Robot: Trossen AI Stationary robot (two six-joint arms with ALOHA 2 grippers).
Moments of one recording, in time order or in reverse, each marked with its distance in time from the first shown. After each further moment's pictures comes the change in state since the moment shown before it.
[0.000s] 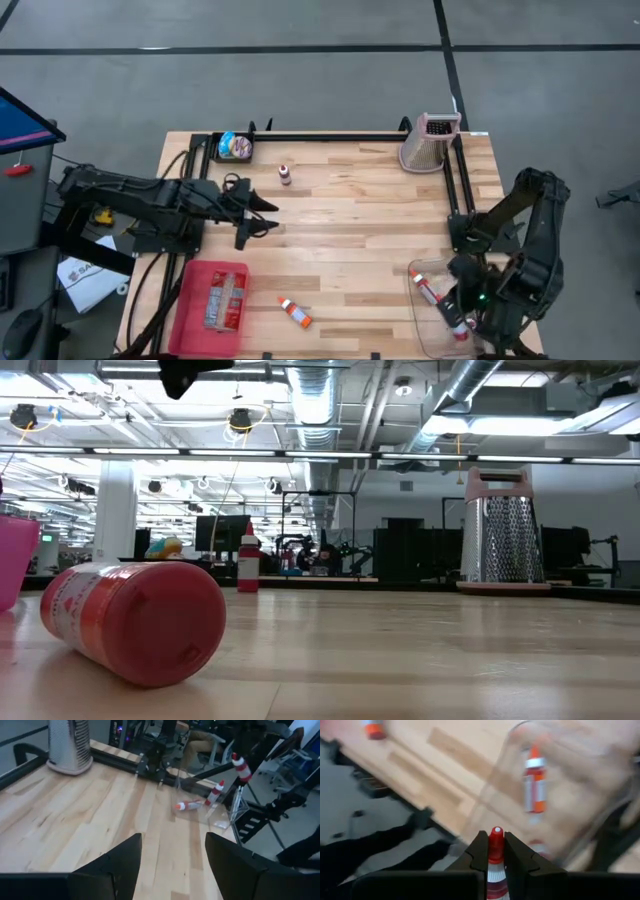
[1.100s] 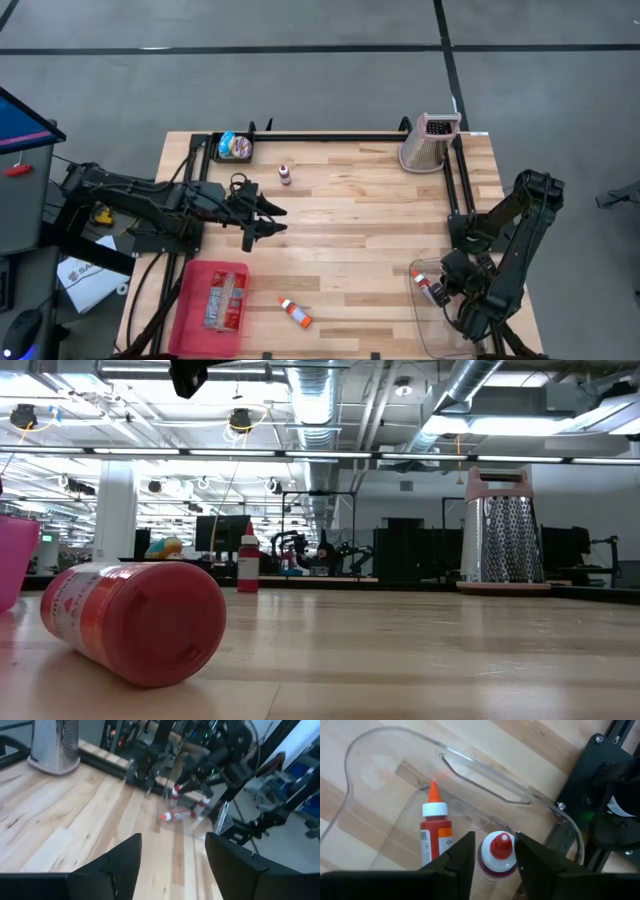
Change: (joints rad) left arm -0.013 0.074 0.000 0.137 0.017 -0.097; right arm 0.062 0.016 -0.567 0.095 0.024 0.085
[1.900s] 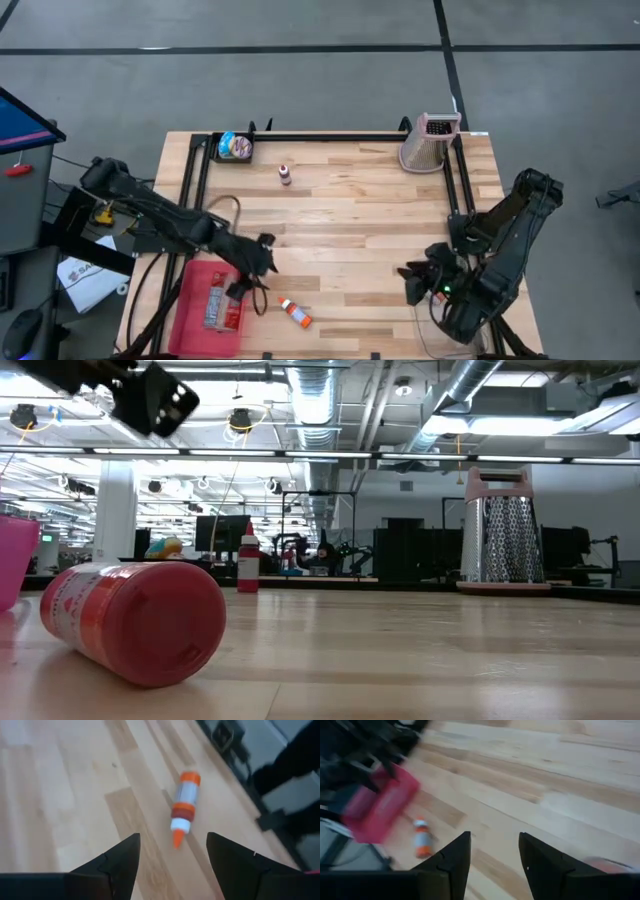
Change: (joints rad) left arm -0.244 0.279 0.000 -0.260 0.237 0.412; right arm -0.177 0.000 0.302 0.120 0.564 -0.074
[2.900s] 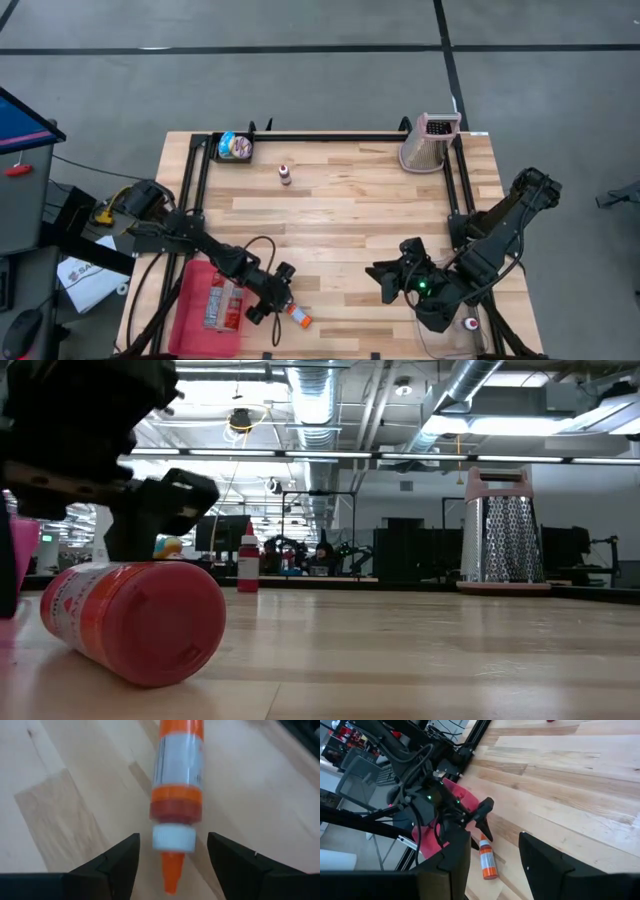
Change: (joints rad) left arm -0.101 0.495 0.000 0.369 -0.036 0.107; right arm -0.164 0.000 0.039 0.487 0.041 -0.386
